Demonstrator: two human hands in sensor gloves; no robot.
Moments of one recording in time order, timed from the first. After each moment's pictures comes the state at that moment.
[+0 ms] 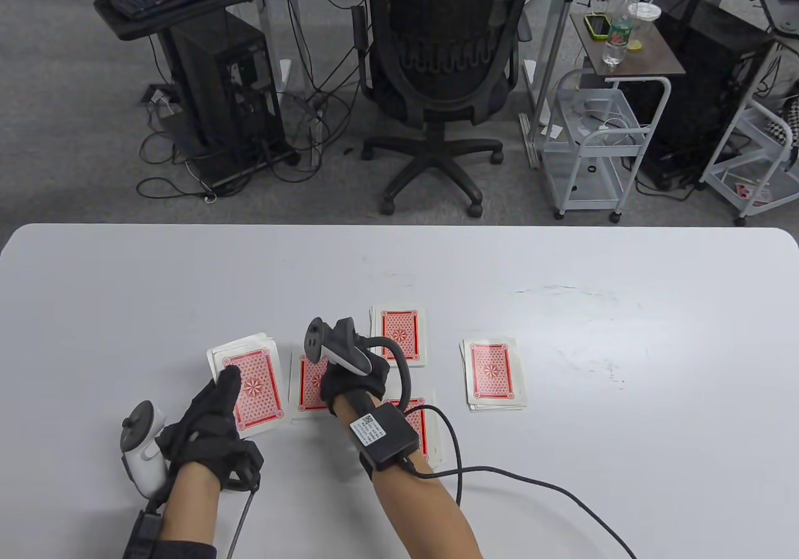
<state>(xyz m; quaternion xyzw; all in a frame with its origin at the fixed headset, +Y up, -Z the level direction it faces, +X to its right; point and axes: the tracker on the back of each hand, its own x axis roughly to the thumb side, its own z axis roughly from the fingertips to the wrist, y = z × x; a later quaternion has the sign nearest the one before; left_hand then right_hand) -0.314 -0.778 -0.328 -0.07 0.16 0.78 0.61 -0.089 -0.757 -0.452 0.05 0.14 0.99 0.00</state>
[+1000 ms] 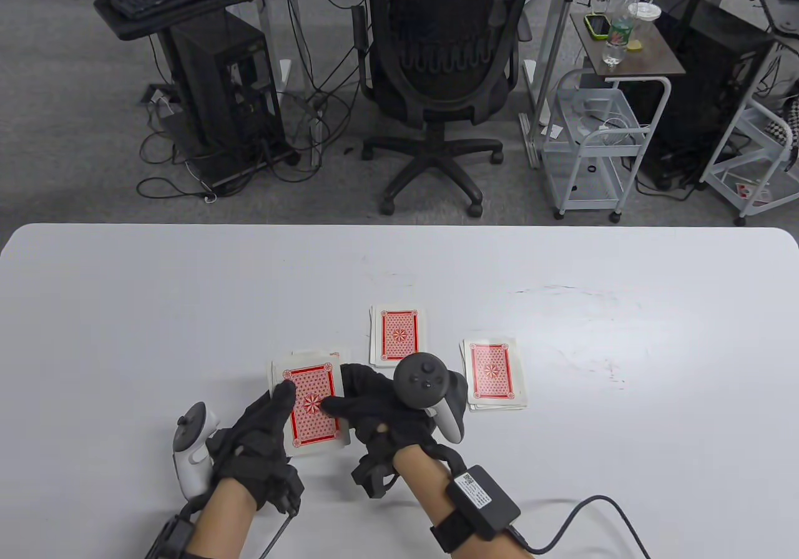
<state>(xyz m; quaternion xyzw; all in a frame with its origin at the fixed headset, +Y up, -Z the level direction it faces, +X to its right) -0.250 -0.778 -0.320 -0.15 0.06 0.79 0.59 0.003 -0.716 -0.364 0.14 0.06 0.85 0.50</state>
